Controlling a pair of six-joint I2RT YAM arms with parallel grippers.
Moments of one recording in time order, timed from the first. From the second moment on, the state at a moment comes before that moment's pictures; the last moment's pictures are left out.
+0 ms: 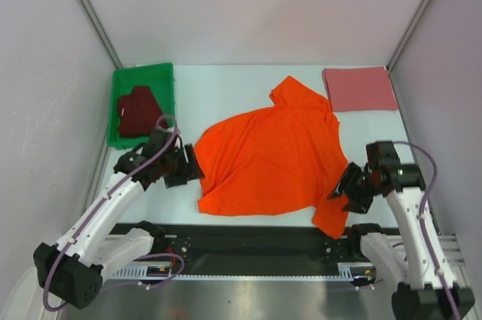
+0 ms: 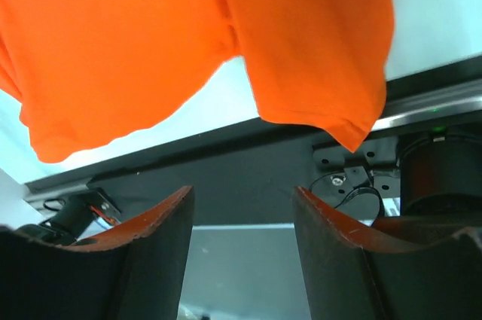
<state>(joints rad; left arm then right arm) -0.40 0.95 0.79 -0.92 0.11 -0.68 0.02 0.73 0.80 -1.33 -0.29 0.65</state>
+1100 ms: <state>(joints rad) -0.27 1.39 1.11 -0.71 0.14 -0.47 0.07 1.77 1.09 -0.64 0.11 0.73</state>
